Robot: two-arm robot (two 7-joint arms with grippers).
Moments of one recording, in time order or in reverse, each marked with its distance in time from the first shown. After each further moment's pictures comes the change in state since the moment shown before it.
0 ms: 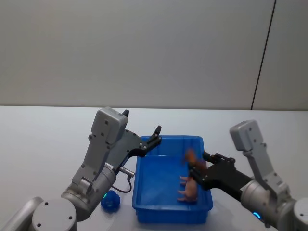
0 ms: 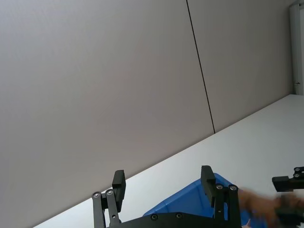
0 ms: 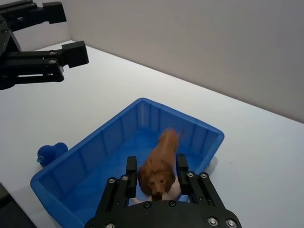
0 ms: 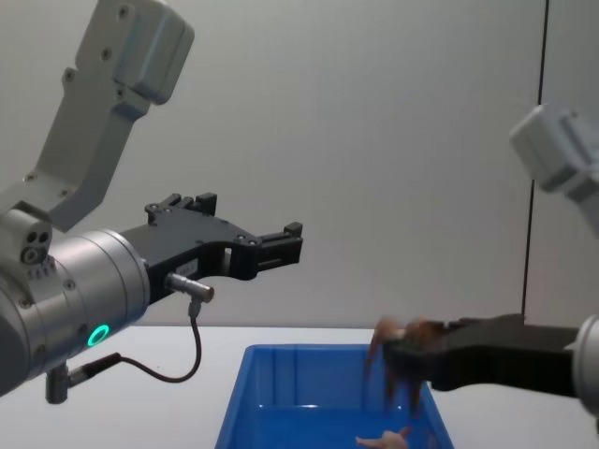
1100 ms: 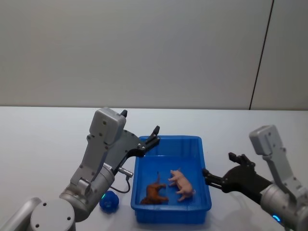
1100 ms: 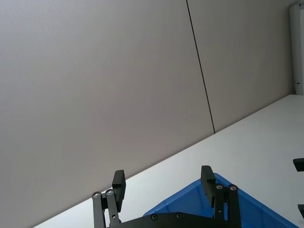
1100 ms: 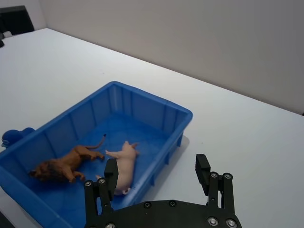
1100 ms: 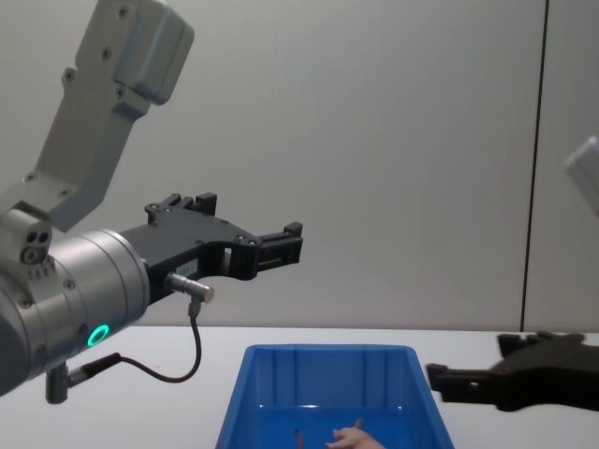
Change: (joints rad) left arm 0.000 0.000 0.000 0.000 0.000 0.000 0.000; right arm -0.022 0.057 0.043 0.020 0.021 -0.021 -0.013
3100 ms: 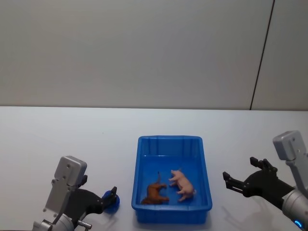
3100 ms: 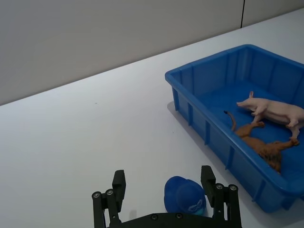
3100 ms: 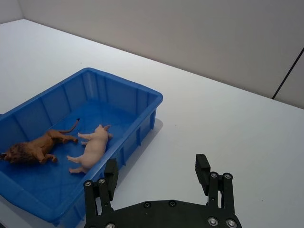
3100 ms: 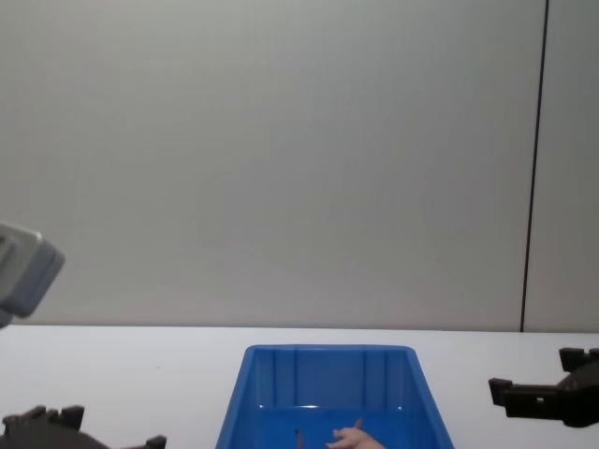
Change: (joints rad) left arm 0.160 0.133 -0.063 0.070 -0.172 0.140 0.005; right arm -0.050 0.072 0.050 -0.015 0.043 -0.019 -0.013
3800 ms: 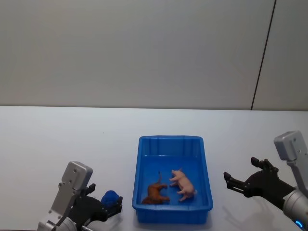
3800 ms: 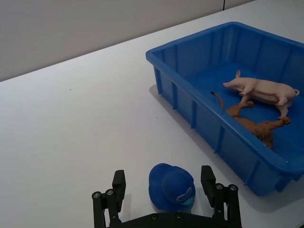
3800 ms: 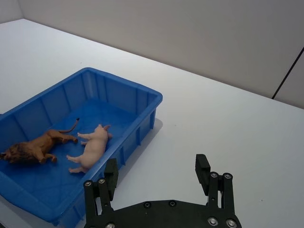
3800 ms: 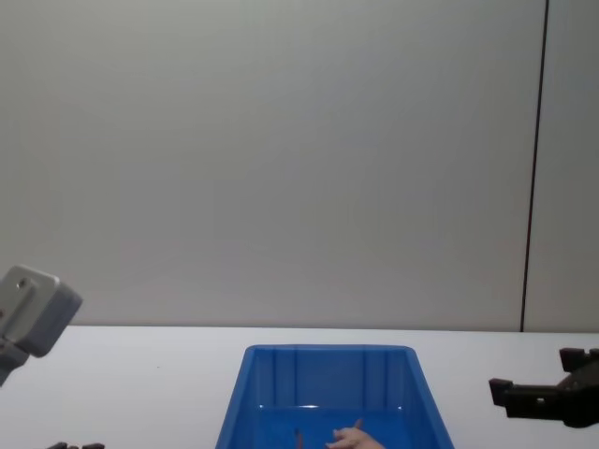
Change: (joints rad) left arm -0.044 -0.030 -0.001 0.114 0.021 0.000 -0.137; right arm 0.000 0.001 0.000 0.000 0.000 0.000 0.000
